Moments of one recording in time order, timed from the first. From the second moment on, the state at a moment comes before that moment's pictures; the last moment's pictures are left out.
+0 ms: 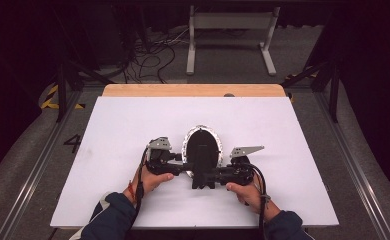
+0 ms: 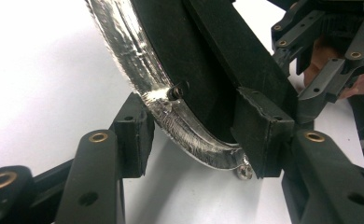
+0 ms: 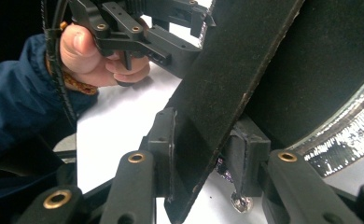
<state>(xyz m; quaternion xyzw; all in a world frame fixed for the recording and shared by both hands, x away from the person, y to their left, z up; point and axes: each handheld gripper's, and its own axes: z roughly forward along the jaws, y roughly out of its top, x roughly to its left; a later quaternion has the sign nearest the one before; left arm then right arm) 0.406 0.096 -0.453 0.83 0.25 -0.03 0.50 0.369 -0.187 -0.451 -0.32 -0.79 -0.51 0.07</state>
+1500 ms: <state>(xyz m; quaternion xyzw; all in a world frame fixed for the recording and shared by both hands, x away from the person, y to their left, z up) 0.393 0.077 -0.430 0.83 0.21 0.22 0.46 0.362 -0.192 -0.428 -0.32 -0.79 -0.52 0.02</state>
